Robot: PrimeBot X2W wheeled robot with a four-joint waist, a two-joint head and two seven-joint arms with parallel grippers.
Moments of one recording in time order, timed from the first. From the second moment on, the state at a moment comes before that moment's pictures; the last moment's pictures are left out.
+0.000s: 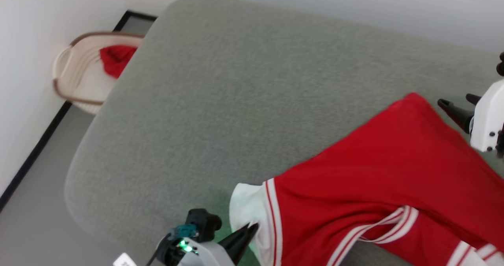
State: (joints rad) left arm -0.43 0.46 -1.09 0.31 -1.02 0.03 -0.19; right arm -0.71 -0.59 0.35 0.42 0.74 0.13 0.62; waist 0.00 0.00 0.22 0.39
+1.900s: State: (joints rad) left arm -0.80 0.69 -0.98 0.28 -1.07 -0.06 0.09; right arm -1.07 -0.54 0.67 0.61 0.89 0.13 0.25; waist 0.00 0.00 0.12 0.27
